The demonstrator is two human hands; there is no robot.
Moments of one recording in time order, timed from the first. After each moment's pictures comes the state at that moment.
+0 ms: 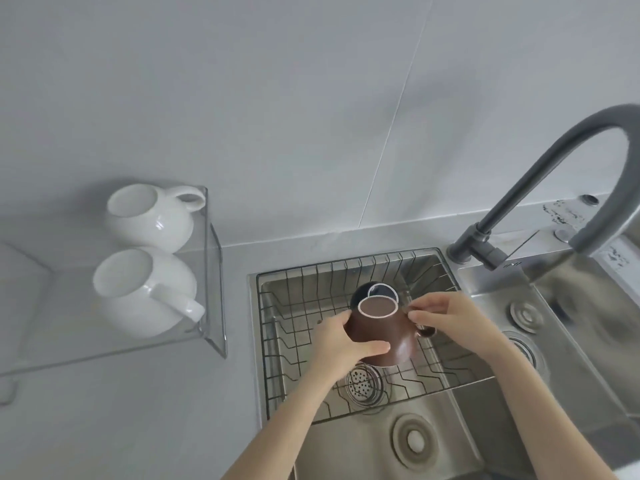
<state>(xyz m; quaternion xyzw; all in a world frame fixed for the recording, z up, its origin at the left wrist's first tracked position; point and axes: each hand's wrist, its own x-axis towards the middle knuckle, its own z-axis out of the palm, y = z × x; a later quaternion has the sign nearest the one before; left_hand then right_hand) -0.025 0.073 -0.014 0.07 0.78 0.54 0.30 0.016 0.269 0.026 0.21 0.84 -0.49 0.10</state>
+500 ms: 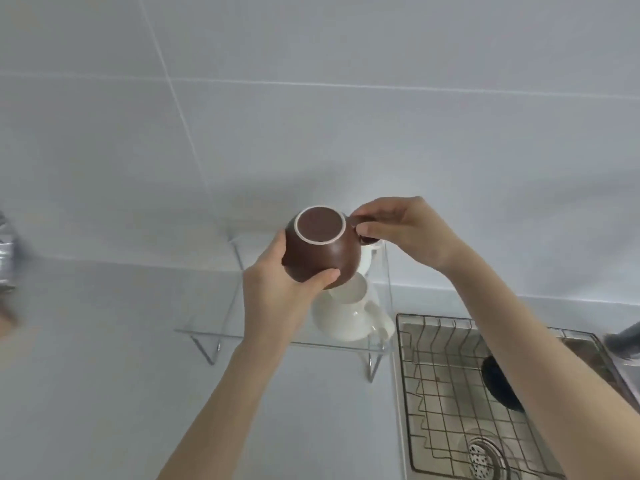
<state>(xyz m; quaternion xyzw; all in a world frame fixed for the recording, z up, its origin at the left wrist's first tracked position) -0.075 -0.197 0.138 -0.04 0.83 0.54 -0.15 -0.139 -0.014 0.176 -0.17 0.80 -0.57 0.06</state>
